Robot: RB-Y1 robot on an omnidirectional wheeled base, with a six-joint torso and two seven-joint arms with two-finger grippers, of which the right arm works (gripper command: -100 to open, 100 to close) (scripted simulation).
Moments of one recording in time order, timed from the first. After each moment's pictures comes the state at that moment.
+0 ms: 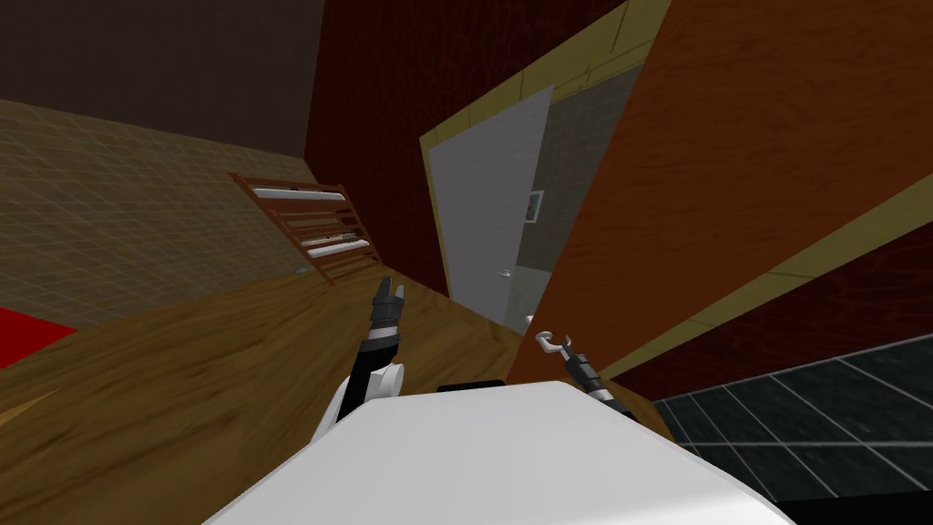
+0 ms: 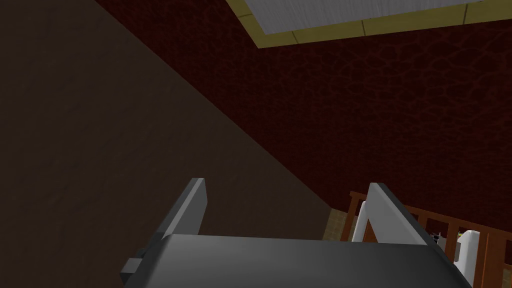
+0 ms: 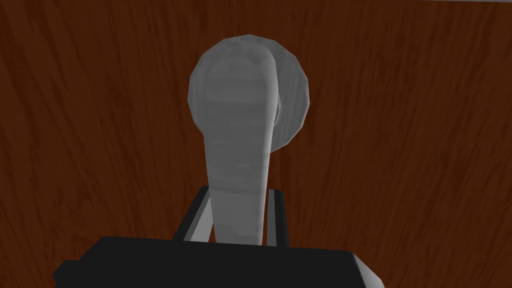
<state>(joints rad) 0.21 -0.41 -0.24 -0.56 0.26 -1.24 -0.54</state>
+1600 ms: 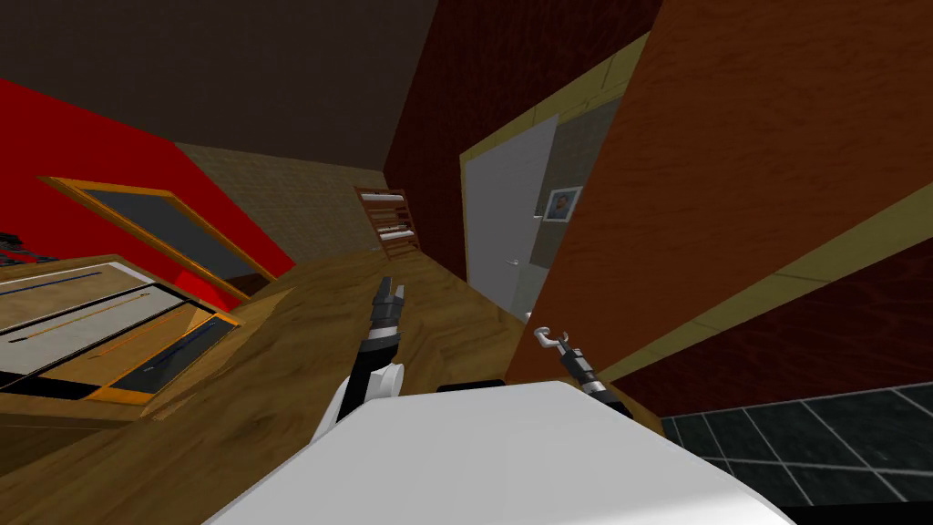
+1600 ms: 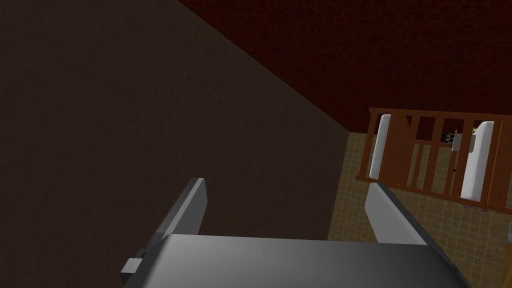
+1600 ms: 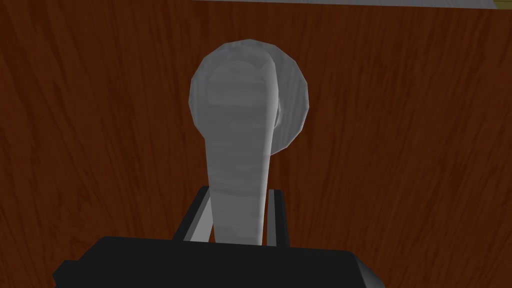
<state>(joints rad) 0.17 -0.41 -0.22 -0.54 0.23 -1.21 -0.52</state>
